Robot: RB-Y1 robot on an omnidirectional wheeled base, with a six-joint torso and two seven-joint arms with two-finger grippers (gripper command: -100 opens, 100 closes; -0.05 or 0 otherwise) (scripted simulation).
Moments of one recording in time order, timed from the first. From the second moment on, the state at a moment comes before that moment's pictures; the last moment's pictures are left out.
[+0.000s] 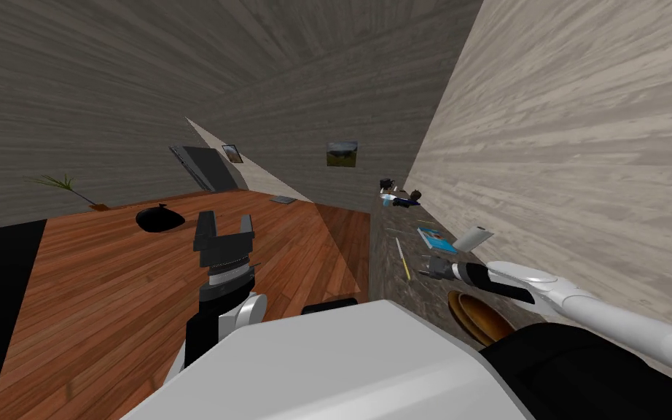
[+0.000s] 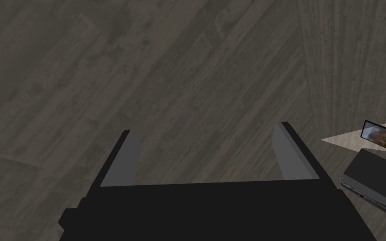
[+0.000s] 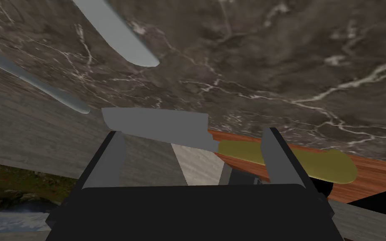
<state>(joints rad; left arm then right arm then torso) 0.50 -0.01 -0.06 -2.39 0.03 -0.53 0.00 0.51 -1.42 0.18 -1.26 0.52 -0.63 0.47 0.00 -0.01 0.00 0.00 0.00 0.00</state>
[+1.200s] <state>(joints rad) 0.50 -0.01 -0.06 -2.39 0.03 -0.53 0.00 0.57 -1.58 0.31 -1.06 0.69 -0.74 0.51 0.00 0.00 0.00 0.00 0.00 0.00</state>
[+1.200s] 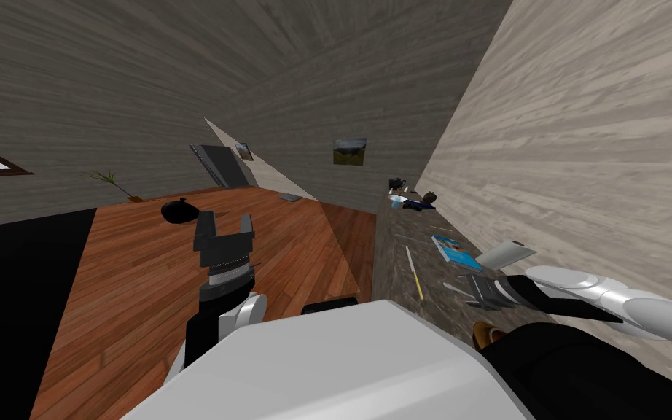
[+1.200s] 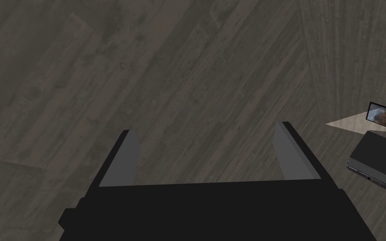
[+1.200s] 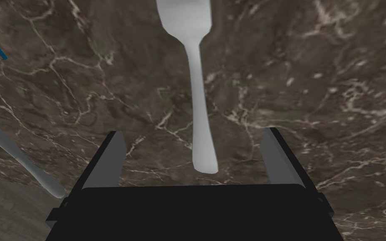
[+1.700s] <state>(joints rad) 0.50 -0.01 -0.06 -2.39 0.03 -0.53 0.00 0.56 -1.54 0.33 -1.04 0.70 -0.73 0.52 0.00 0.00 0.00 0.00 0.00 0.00</state>
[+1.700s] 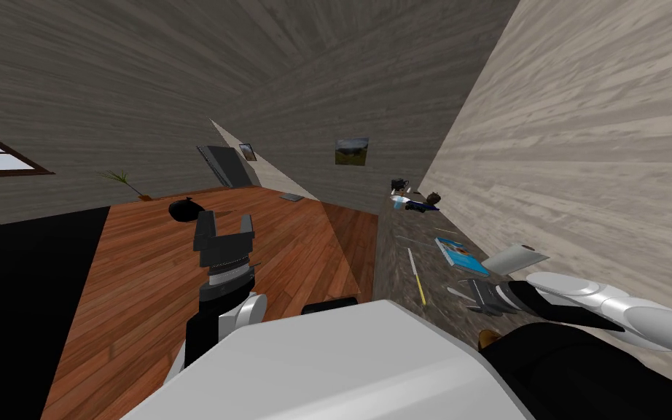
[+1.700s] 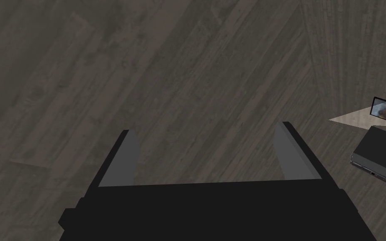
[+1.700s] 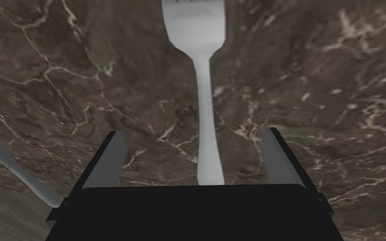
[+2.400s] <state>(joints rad) 0.50 -0.01 -0.06 -2.39 0.03 -0.53 0.00 0.57 -1.56 0.32 -1.05 0.70 -0.73 0.52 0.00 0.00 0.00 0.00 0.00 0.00</state>
